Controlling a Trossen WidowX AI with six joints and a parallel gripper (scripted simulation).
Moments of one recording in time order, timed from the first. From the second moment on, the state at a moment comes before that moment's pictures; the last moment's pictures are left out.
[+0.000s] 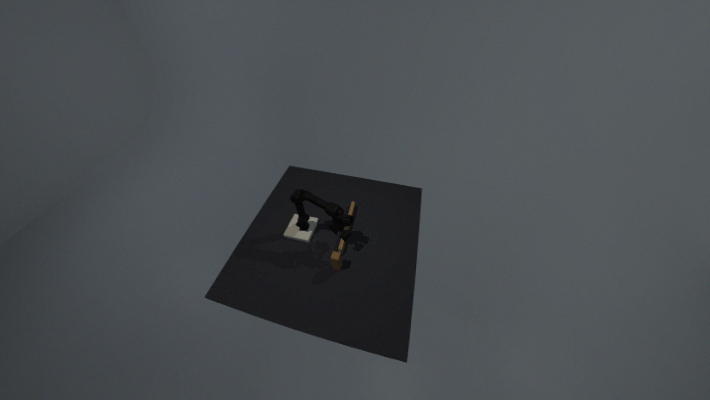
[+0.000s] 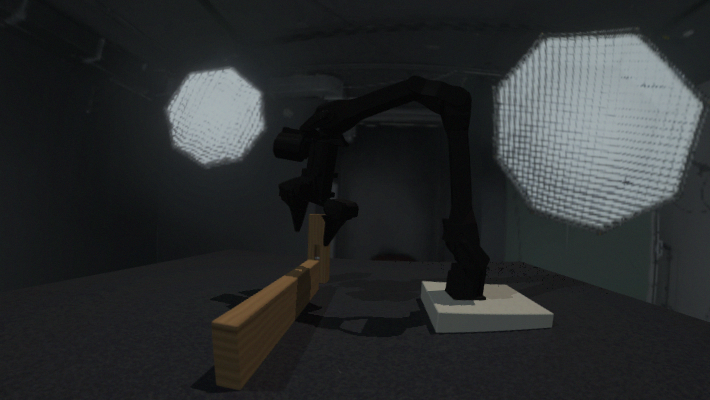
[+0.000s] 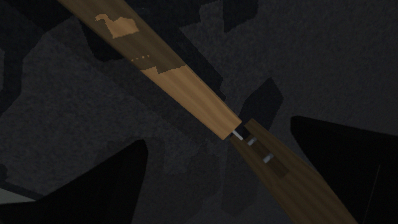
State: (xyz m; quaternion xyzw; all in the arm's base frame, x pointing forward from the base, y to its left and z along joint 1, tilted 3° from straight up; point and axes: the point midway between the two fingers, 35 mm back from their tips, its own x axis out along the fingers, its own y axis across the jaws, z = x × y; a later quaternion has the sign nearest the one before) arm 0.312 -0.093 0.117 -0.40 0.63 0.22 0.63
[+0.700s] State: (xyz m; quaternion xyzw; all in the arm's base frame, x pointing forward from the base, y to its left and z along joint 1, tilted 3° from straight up) arm 0.322 -0.072 0.127 -0.48 0.52 0.49 0.51
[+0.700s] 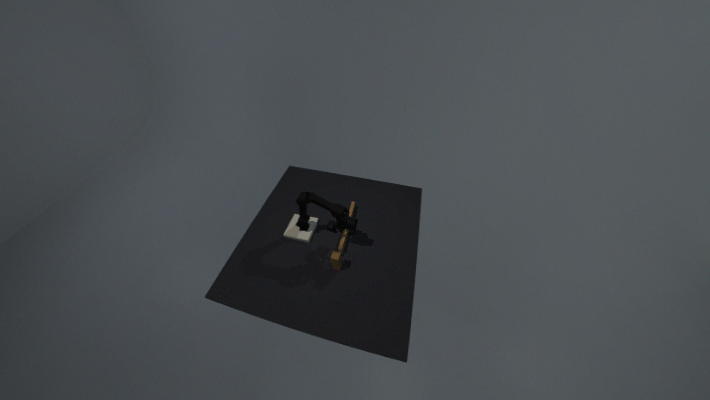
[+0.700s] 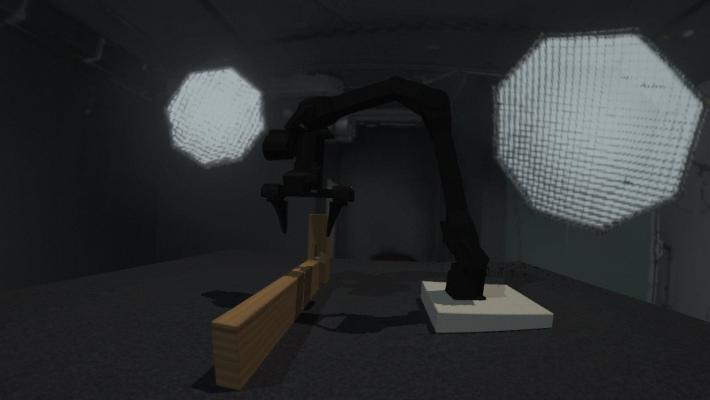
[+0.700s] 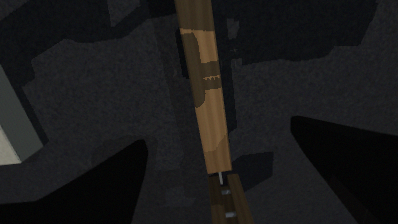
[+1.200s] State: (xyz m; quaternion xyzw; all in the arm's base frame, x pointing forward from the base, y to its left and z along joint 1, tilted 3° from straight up) arm 0.323 -0.071 0.088 -0.48 0.51 0.49 0.51
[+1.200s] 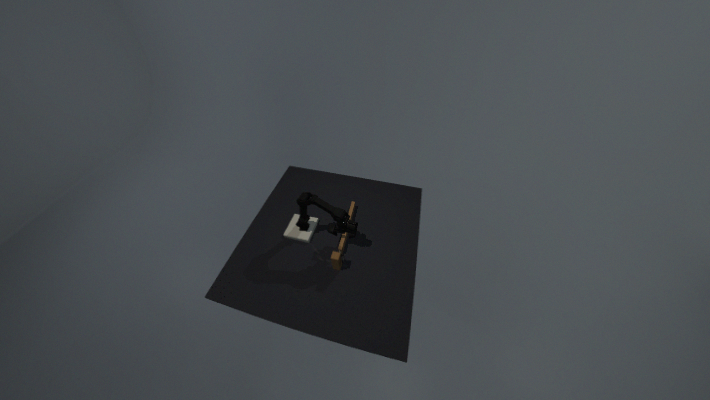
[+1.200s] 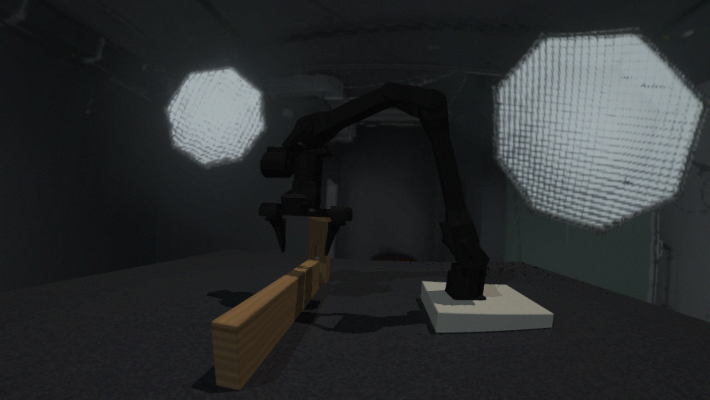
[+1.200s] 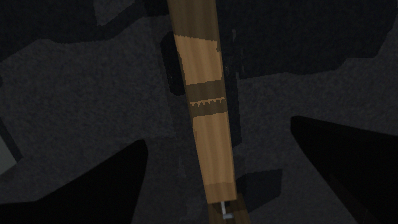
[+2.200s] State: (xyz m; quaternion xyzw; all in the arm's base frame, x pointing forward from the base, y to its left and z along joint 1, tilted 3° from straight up) arm 0.324 -0.071 0.043 -0.48 0.51 0.49 0.51
